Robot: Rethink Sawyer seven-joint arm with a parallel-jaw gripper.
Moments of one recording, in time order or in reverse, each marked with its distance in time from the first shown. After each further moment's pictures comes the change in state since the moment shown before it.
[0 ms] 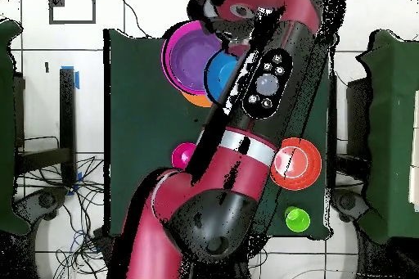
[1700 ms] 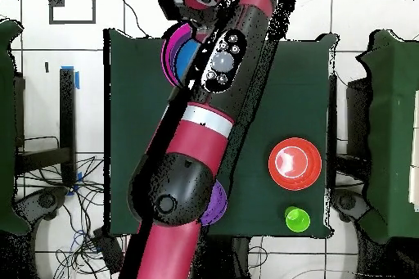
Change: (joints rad) arm -0.051 0.135 -0.547 -0.096 0.558 0.000 0.188
